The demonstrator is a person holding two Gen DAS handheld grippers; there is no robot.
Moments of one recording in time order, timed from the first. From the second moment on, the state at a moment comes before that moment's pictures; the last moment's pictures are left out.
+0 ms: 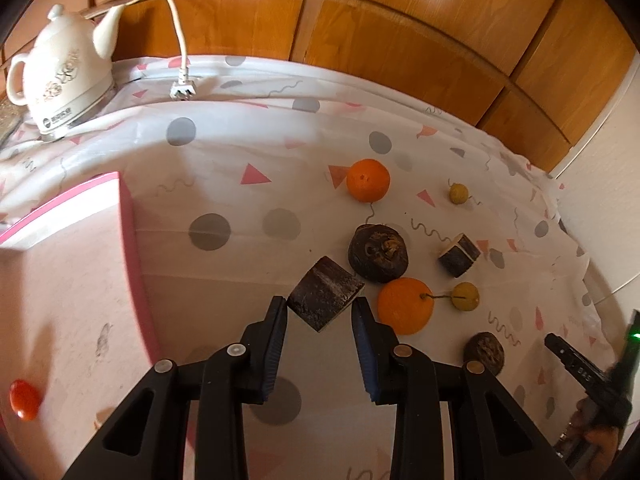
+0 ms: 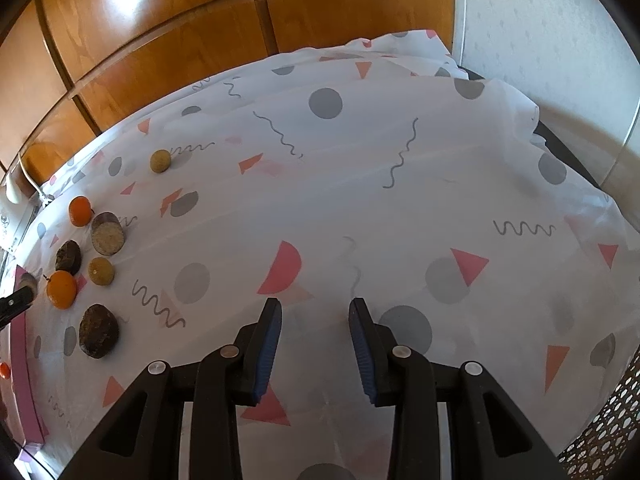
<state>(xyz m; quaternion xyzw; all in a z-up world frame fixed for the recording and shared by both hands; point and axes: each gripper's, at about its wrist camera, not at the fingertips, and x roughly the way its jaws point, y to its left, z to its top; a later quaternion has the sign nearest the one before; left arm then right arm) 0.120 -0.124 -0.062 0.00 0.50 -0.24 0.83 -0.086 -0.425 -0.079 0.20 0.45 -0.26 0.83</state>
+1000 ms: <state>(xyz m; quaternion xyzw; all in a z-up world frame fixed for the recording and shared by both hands) 0.084 0.052 -0.044 -0.14 0.47 -0.10 0.87 -0.088 -0.421 -0.078 0.19 0.45 -0.26 0.83</state>
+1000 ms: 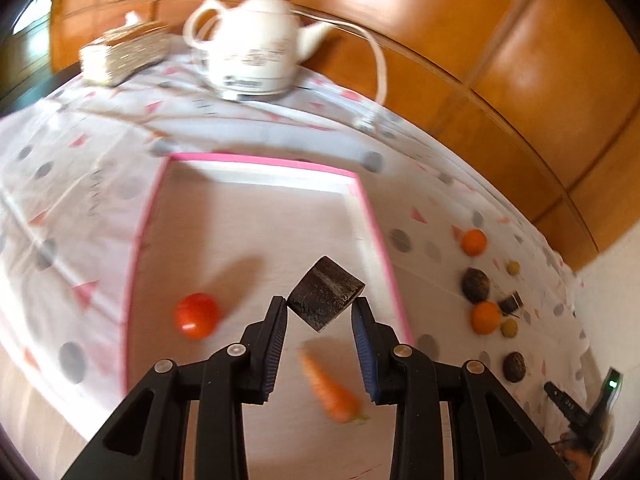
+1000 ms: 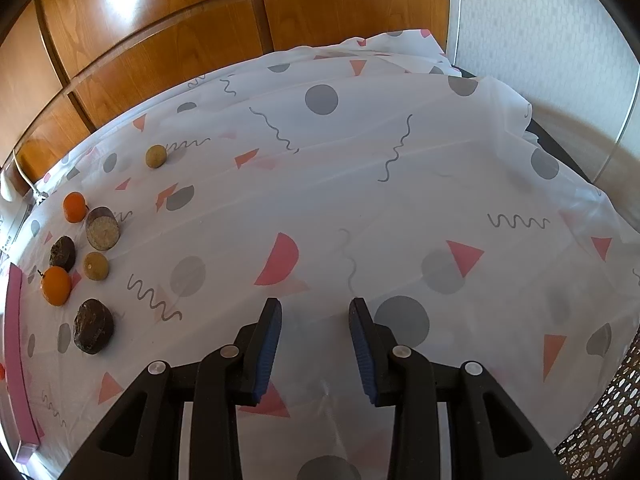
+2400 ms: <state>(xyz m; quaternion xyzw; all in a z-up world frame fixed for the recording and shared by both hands) 0.043 0.098 -0.082 -0.14 0.48 -0.06 0.86 -0.021 -0.369 -0.065 0.13 0.48 -0.20 0.85</state>
